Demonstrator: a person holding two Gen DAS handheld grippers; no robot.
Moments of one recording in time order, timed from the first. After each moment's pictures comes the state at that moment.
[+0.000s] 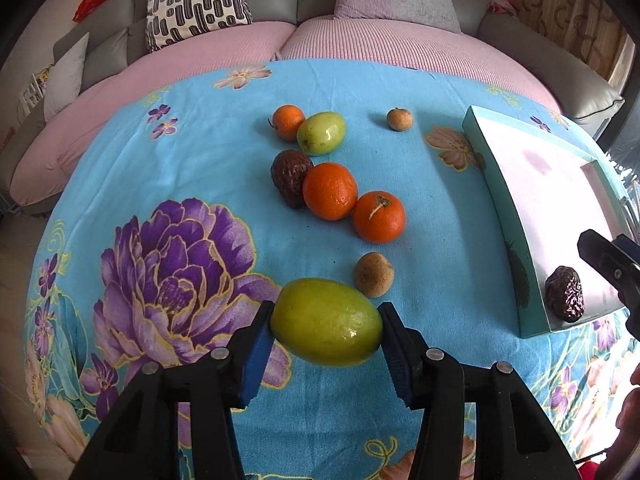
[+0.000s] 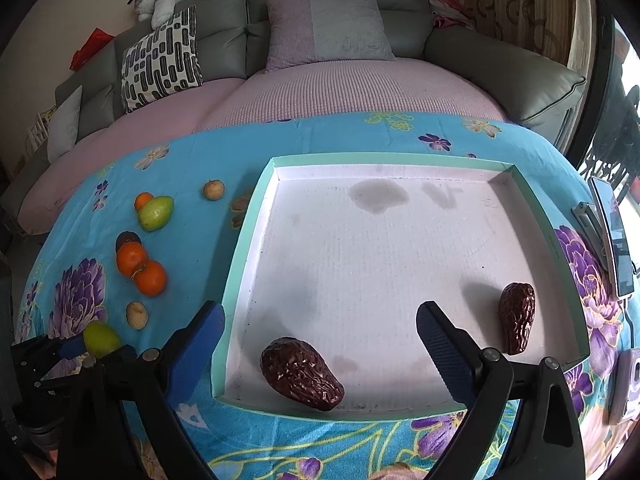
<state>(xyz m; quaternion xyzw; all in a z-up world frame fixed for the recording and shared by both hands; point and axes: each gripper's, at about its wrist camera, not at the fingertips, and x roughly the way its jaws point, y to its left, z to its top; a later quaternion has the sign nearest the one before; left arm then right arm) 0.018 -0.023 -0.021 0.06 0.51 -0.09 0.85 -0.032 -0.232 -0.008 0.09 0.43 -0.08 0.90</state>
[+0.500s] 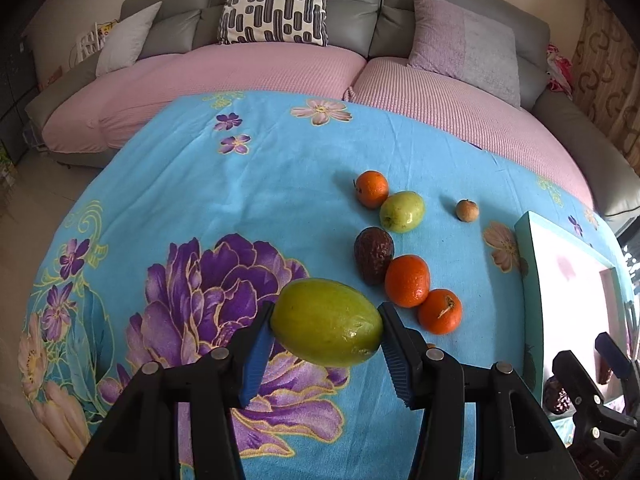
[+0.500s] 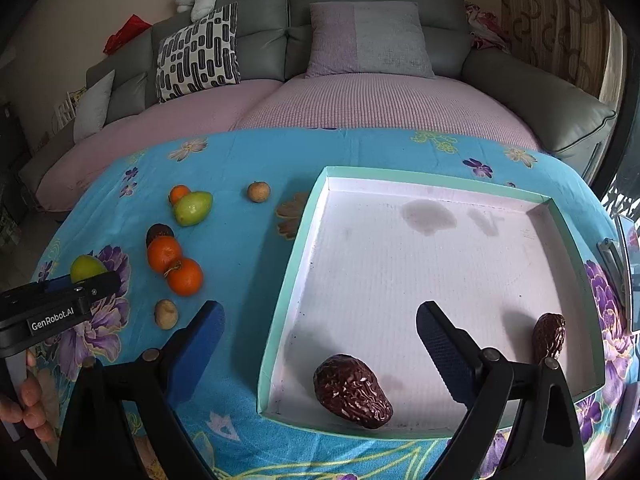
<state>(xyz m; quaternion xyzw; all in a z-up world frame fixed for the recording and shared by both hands) 0.050 0.031 0.001 -0.05 0.48 -0.01 0.88 -0.019 -0.199 -0.006 0.06 0.41 -0.03 0.91</state>
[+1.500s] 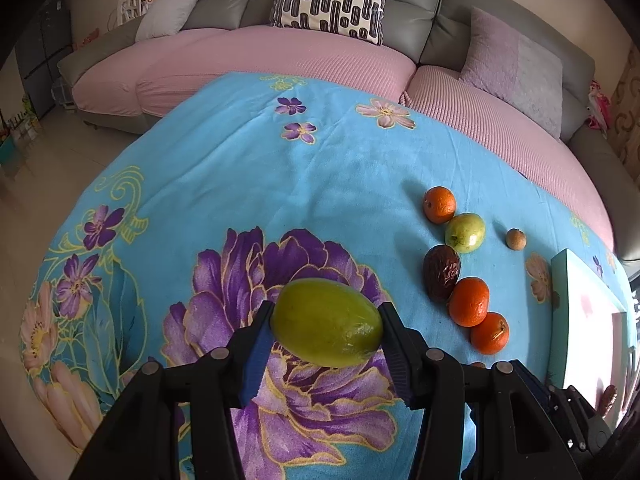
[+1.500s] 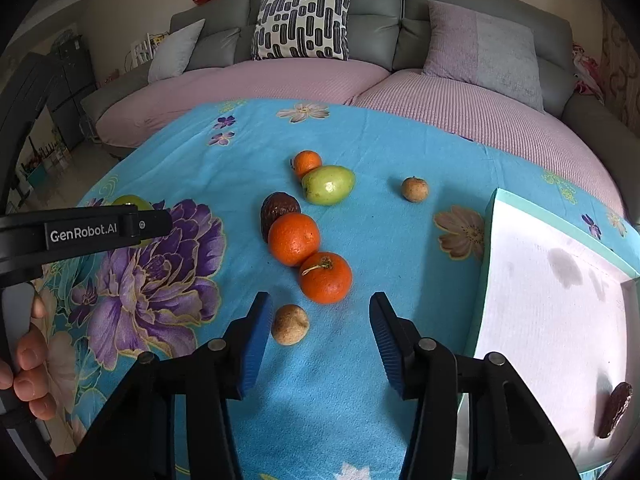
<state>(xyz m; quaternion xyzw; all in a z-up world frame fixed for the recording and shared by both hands) 0.058 0.077 -0.007 -0.10 0.49 0.04 0.87 0.023 -0.090 -0.038 -0.02 0.43 0.10 0.90</state>
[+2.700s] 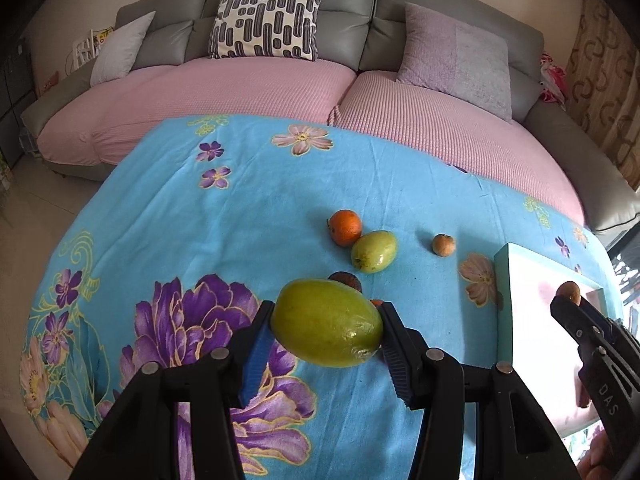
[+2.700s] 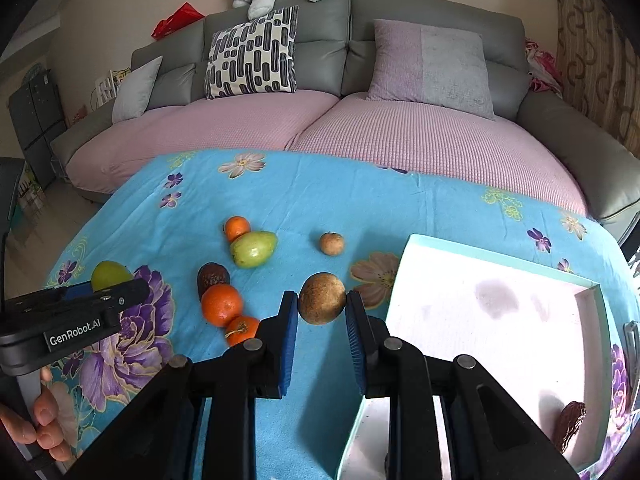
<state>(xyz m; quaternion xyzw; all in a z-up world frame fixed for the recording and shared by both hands) 0.071 0.003 0.029 -0.04 0.46 -0.04 0.88 0.038 -0.155 0.014 0.01 0.39 0.03 0.92</state>
